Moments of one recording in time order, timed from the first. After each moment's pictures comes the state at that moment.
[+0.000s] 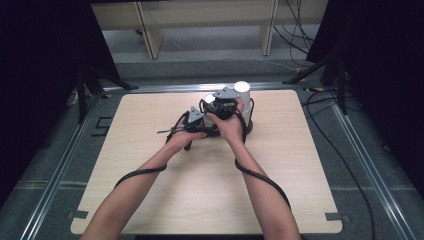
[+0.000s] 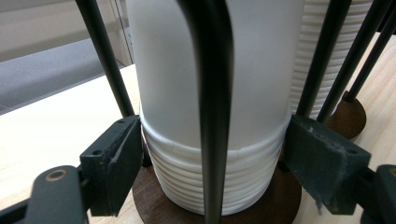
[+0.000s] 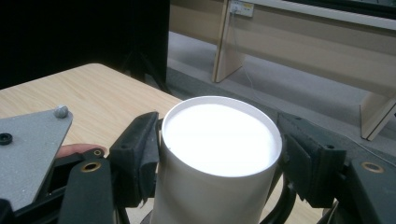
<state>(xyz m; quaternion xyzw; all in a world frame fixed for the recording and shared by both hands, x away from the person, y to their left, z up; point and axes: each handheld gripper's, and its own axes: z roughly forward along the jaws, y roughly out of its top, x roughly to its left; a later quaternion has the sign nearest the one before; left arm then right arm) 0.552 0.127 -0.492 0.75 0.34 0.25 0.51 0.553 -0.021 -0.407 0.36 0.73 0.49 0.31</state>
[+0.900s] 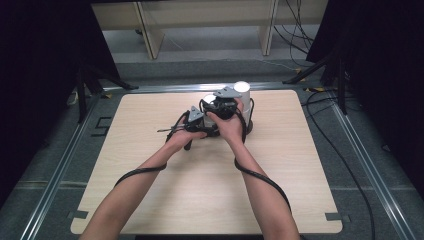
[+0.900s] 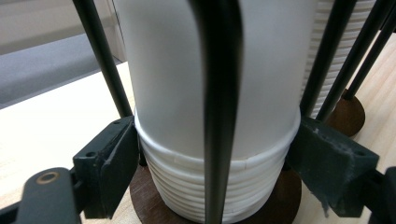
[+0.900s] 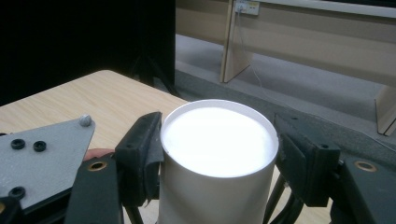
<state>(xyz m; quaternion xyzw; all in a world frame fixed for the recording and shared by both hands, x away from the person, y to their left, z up) 0.556 0.128 -0.492 0.76 0.34 0.24 0.50 0.553 -0.023 -0.404 0.36 0.72 0.51 0.29</state>
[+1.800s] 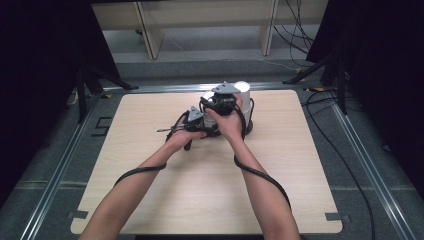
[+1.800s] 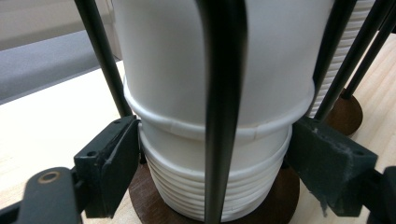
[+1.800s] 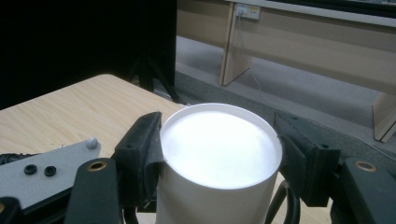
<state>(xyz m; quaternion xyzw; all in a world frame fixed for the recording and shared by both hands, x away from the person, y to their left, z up) 0.555 0.129 -0.492 0.76 0.34 0.24 0.50 0.554 -0.018 -0.389 0.36 0.72 0.51 0.29</state>
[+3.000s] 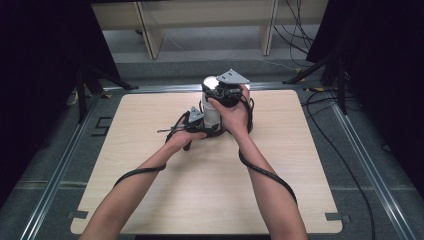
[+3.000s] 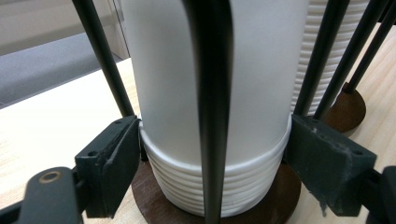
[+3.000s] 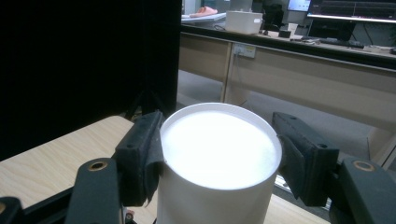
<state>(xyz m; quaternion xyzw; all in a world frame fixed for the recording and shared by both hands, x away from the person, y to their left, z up) 0.554 0.129 -0.493 0.76 0.33 0.24 0.50 0.533 -0.031 -0.332 0.34 0.70 0.55 0.31</state>
